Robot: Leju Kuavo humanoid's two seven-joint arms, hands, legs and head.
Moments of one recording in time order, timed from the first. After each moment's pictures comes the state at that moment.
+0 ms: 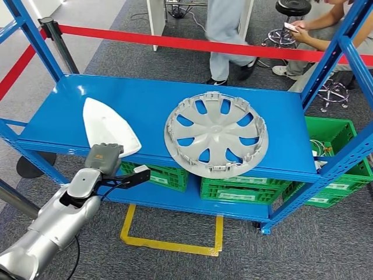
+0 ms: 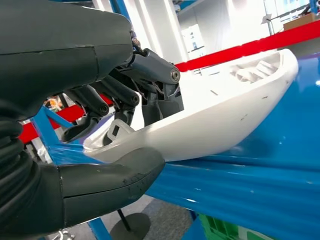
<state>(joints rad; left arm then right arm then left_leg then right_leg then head) -0.50 0.19 -0.51 -1.08 -1.27 0.16 0.17 0.04 0.34 -1.36 -0.78 1.48 0.43 -0.19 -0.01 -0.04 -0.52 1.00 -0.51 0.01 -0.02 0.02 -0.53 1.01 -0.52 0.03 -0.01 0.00</state>
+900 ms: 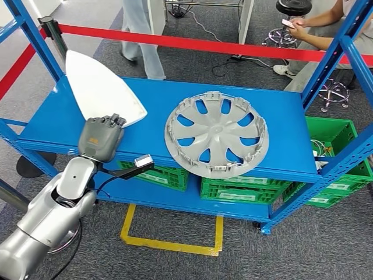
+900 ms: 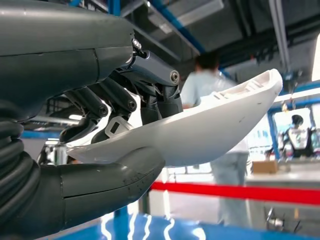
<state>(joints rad) -0.50 0.24 -0.53 -1.37 -1.49 0.41 0.13 0.02 0.33 -1.42 -0.75 1.55 0.41 -0.27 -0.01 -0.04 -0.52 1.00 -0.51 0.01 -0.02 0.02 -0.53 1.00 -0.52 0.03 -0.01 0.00</state>
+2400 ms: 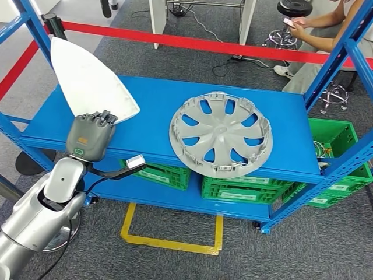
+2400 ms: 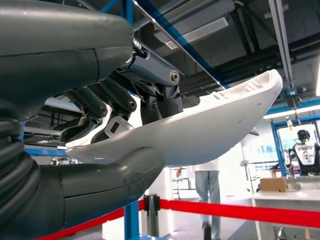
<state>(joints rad) -0.47 0.33 -0.54 -1.50 -1.50 0.38 0.16 0.02 0.35 -1.43 -0.78 1.55 0.45 -0.27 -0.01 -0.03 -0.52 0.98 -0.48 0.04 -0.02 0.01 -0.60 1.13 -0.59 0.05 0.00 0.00</state>
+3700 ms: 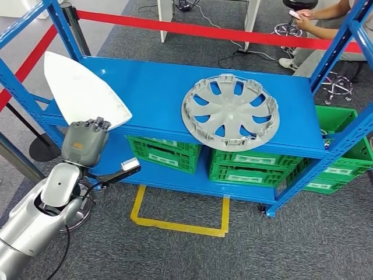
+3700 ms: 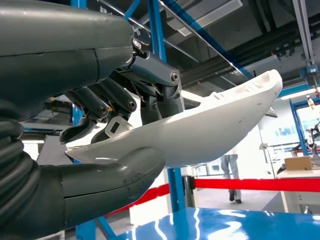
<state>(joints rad) -0.44 0.34 -0.52 -1.49 -1.50 0.35 0.20 0.00 0.35 -1.48 -0.77 1.54 0.46 -0.25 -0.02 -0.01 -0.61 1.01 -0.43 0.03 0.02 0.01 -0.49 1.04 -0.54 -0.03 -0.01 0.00</state>
